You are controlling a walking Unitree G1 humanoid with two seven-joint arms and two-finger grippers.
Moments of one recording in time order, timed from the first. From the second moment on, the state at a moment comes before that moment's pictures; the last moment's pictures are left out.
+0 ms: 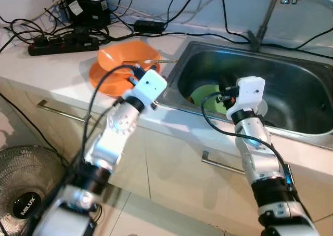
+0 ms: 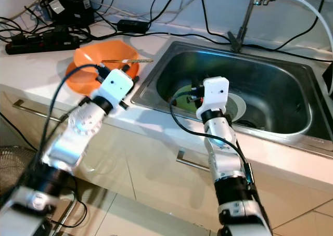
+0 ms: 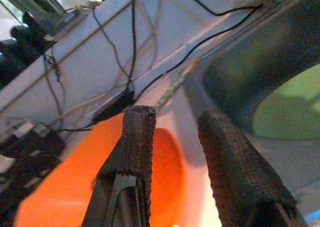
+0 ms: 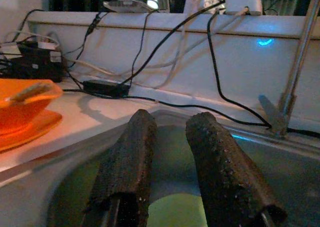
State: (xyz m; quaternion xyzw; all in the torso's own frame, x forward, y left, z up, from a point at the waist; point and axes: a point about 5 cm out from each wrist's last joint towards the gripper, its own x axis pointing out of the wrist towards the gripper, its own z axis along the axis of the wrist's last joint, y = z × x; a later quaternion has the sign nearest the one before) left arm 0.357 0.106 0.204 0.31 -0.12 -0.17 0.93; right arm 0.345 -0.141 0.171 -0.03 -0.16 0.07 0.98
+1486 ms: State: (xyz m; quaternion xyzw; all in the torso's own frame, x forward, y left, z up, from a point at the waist) left arm 0.406 0.083 0.217 0.53 -0.15 -0.16 0.82; right arm 0.304 -0.133 0.153 0.01 -0.10 0.05 0.99
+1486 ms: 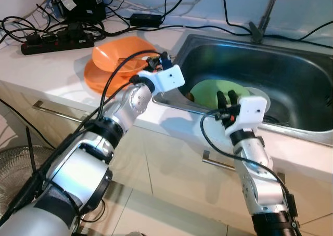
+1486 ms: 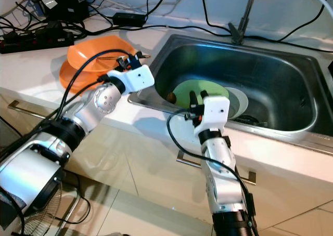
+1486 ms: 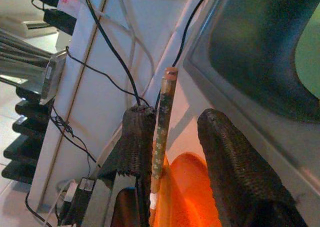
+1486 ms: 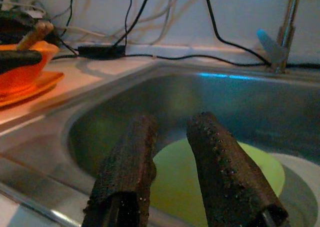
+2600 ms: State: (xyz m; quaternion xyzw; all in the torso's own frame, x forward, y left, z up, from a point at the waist) left arm 0.414 0.081 0.223 0.56 -0.13 -0.11 0.81; right arm 0.295 -0.130 0.158 0.01 -0.10 0.05 0.99
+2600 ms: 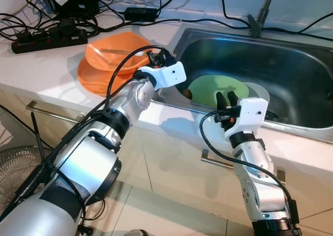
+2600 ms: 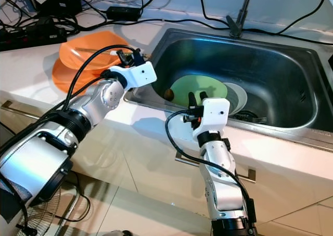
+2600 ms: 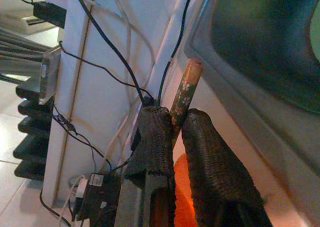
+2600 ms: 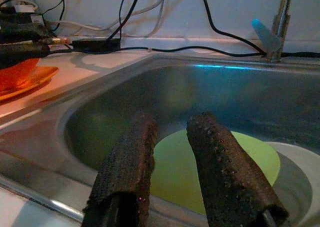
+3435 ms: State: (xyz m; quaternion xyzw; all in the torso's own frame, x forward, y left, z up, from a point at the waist) left arm 0.415 0.080 0.243 0.55 -0.18 -0.08 0.81; right arm 0.296 -0.130 0.158 0.01 -0.10 0.05 0.99
